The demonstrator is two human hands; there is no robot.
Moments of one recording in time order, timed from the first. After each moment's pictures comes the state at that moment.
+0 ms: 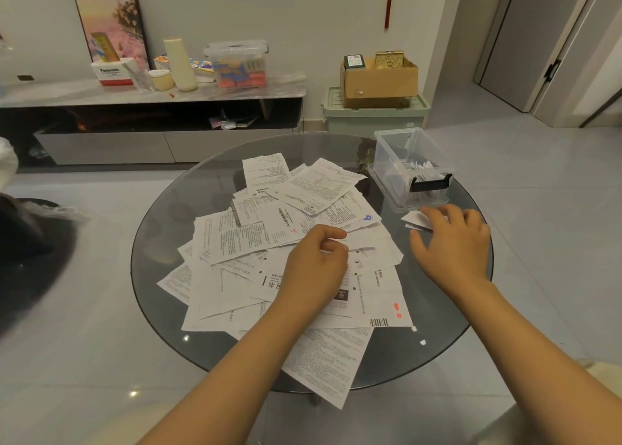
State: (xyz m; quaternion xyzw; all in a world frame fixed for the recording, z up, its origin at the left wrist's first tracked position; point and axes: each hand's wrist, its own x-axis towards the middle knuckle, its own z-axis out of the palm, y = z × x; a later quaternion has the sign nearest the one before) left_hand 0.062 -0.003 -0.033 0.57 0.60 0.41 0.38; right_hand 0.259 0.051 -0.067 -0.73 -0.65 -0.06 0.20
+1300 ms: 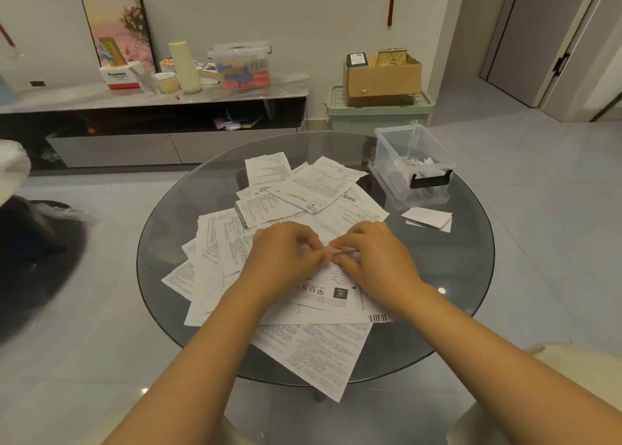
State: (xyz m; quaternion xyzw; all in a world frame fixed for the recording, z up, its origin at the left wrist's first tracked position) left_hand 0.022 0.010 -0.027 0.69 0.63 0.28 0.21; right_hand 0.183 0.023 -0.053 -0.56 -0.79 0.12 0.22
